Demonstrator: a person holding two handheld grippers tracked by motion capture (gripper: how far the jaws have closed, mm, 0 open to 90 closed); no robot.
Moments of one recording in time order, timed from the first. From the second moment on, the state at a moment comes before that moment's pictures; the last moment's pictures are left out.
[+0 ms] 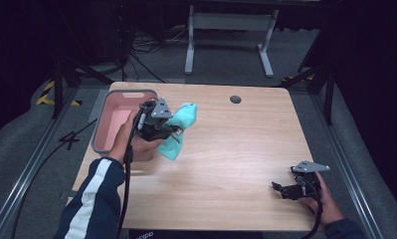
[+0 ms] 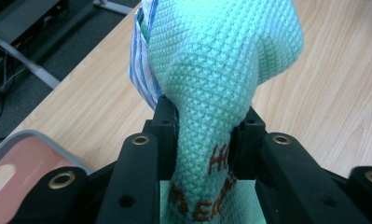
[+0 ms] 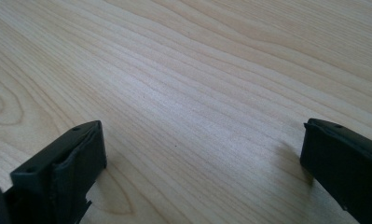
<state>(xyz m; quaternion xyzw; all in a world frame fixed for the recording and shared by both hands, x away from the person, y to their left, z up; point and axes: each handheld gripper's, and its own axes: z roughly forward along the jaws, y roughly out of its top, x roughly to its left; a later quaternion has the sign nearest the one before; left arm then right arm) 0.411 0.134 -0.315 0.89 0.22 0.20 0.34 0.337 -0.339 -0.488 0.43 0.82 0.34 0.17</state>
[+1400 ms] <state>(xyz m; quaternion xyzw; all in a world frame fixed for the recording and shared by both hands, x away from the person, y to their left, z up) 0.435 0.042 -0.412 0.94 0.19 0.09 0.27 0.337 -0.339 -0.488 0.43 0.82 0.34 0.17</state>
